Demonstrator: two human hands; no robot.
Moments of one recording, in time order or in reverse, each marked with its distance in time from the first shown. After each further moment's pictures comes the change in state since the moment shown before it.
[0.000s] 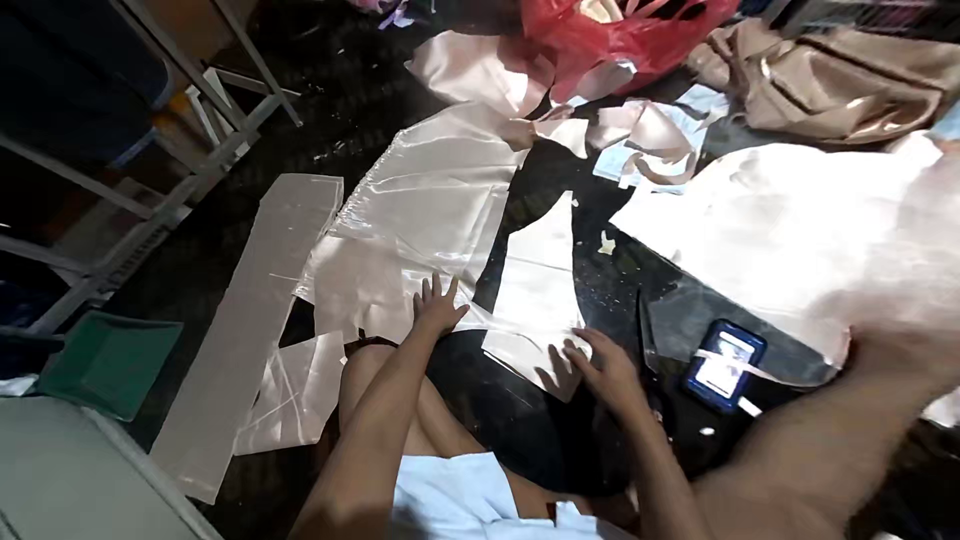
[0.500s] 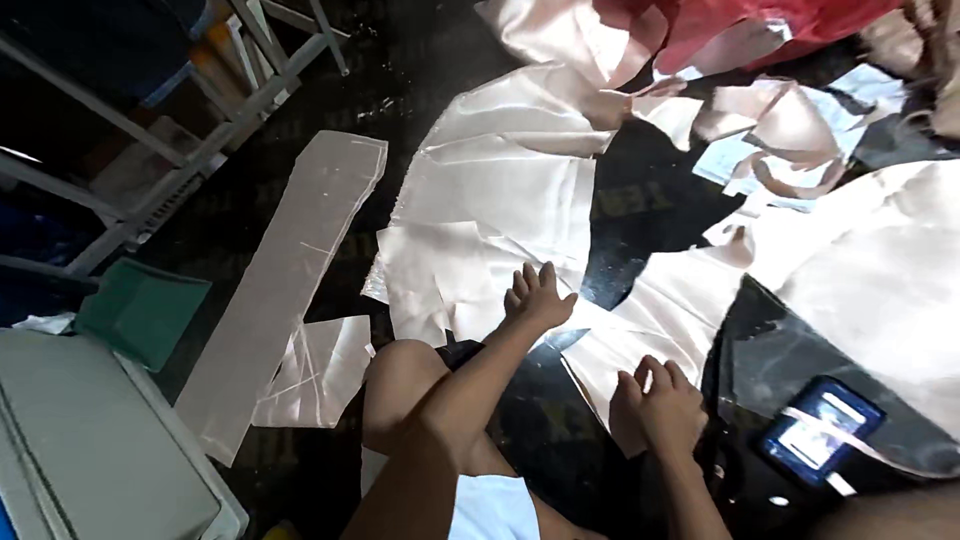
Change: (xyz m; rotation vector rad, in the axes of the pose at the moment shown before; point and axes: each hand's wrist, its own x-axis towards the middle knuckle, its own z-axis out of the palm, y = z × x) left_hand 0.010 0.090 -0.009 -0.439 -0.008 0.021; right_hand 0.011 0.040 0.049 -0.287 0.013 0.464
